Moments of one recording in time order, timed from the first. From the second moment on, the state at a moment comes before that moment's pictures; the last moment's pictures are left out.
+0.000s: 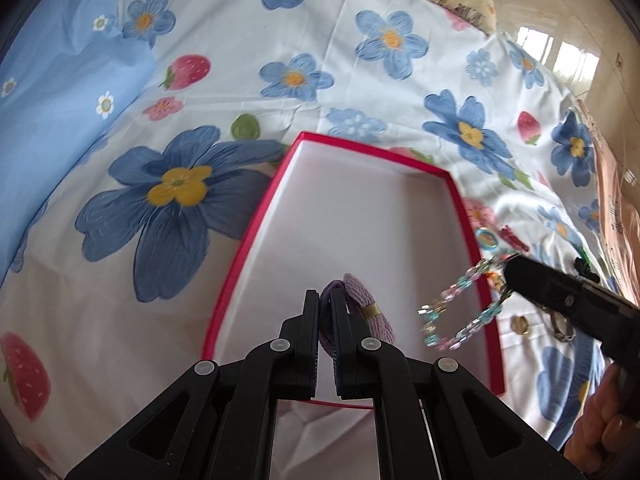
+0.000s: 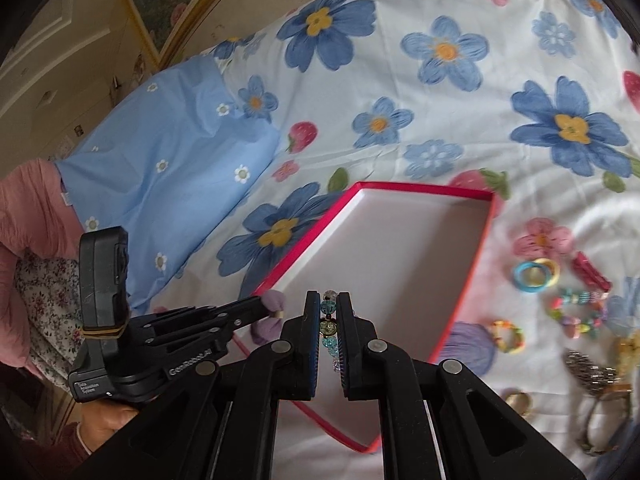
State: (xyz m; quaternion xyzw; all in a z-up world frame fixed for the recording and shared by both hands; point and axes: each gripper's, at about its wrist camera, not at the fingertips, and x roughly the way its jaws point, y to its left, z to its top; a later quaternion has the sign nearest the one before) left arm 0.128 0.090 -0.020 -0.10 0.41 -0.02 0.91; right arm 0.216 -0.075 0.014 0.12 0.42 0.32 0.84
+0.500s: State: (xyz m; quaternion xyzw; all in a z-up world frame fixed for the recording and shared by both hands) left arm 0.152 0.097 -0.056 -0.08 0.45 0.01 0.89; right arm 0.215 -0.064 -0.048 0.10 0.50 0.30 0.81
